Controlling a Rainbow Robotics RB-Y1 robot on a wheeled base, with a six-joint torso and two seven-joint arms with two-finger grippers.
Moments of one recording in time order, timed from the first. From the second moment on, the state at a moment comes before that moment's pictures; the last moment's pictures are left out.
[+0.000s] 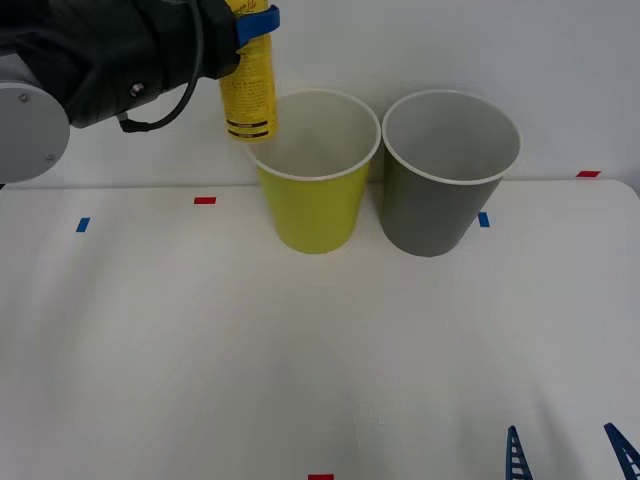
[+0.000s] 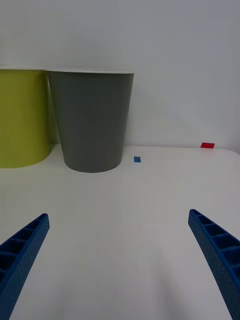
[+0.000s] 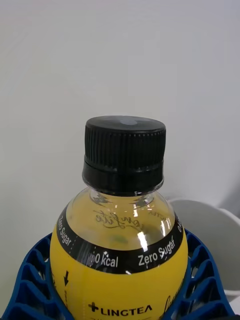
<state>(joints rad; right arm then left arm) 1.02 -0.28 0.25 -1.94 -0.12 -0.76 1.62 -0.69 0.66 -0.16 -1.96 0.85 0.79 -1.33</state>
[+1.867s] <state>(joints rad) 1.02 -0.28 0.25 -1.94 -0.12 -0.76 1.62 -0.78 0.49 -0.36 -1.71 0.53 0.46 -1.28</state>
